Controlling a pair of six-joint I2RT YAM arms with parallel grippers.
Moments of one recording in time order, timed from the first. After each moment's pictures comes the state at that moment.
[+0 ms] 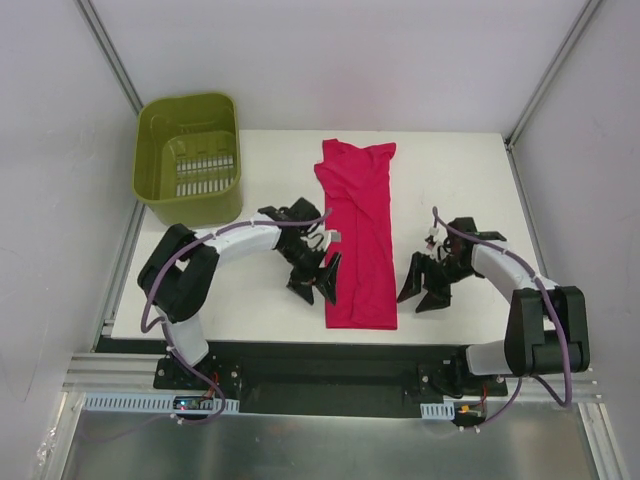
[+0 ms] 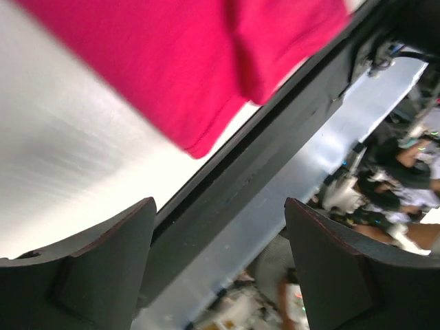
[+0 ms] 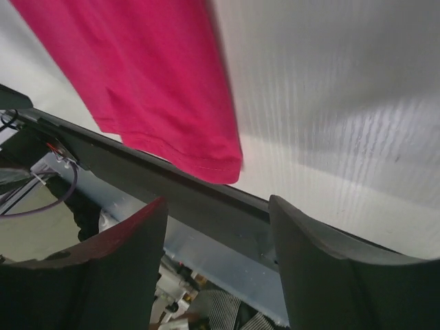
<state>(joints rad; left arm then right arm) -0.67 1.77 1.21 -0.77 0.75 -0.33 0.09 1.37 0.78 -0.91 -0.57 0.26</state>
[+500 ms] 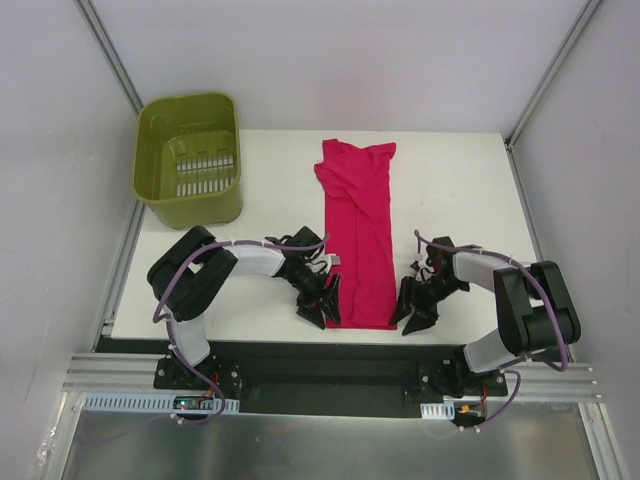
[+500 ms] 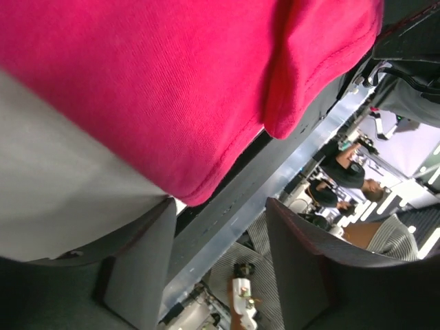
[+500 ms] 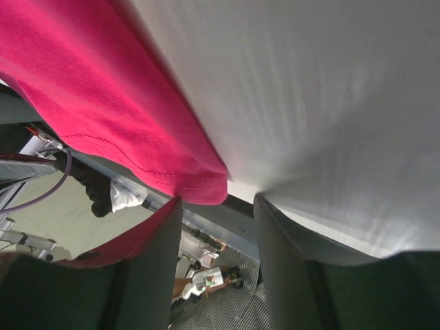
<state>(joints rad) -0.74 1.82 0.90 -0.36 0.83 -0.66 0.21 1.50 0.62 -0.78 -0.60 0.39</state>
